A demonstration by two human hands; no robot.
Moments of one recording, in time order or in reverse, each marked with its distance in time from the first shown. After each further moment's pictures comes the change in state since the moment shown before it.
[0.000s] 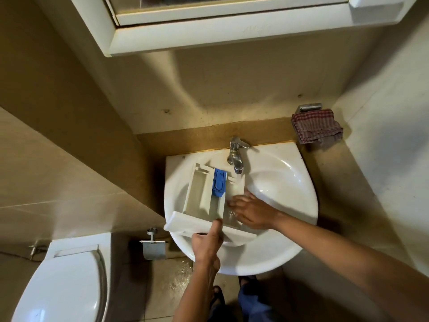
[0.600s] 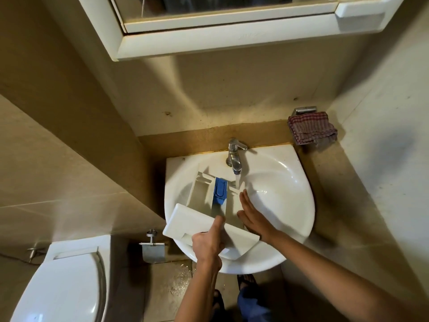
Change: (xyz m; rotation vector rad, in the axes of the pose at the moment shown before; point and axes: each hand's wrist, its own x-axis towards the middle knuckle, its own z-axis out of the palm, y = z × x) left_hand -0.032 0.020 0.005 0.118 0.077 -0.059; right_hand -0.016 -0.040 0.013 0.739 0.152 0.543
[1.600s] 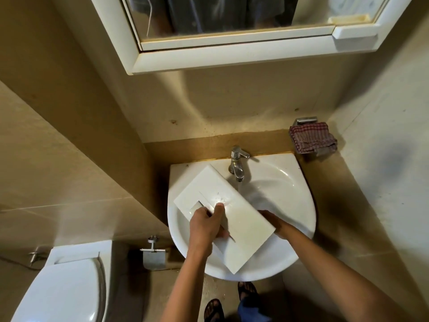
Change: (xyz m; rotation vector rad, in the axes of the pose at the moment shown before) left_hand -0.012 0.063 -0.008 0.362 -0.149 0.308; right_hand -0.011 -0.022 -0.051 0.366 -0.131 0.456
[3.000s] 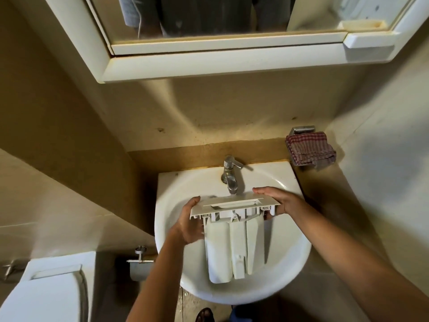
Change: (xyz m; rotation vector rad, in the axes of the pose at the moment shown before) left_hand 0.123 -0.016 0.005 -0.410 -0.455 -0.413; right_hand 0.040 -0.066 -0.082 0.304 -0.016 0.289
